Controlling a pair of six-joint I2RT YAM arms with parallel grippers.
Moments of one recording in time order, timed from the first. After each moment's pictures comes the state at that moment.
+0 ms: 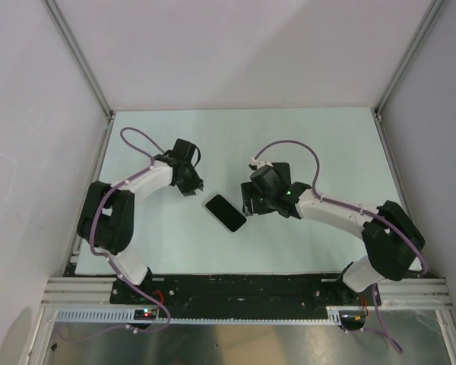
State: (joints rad) left arm -0.37 1.69 1.09 -0.54 -0.05 -0.85; right arm 0.81 1.51 0.97 -0.34 0.10 0.53
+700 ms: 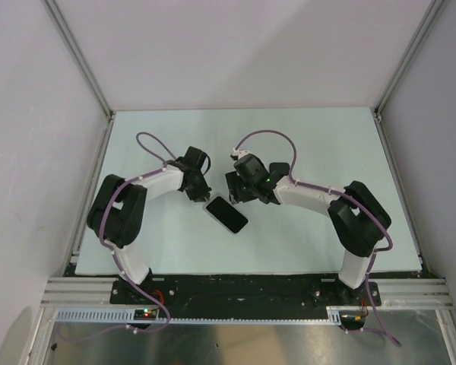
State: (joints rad) left arm -0.43 1.80 1.10 -0.48 -0.02 -0.85; right arm 0.80 1.78 1.19 -0.24 0.08 0.43
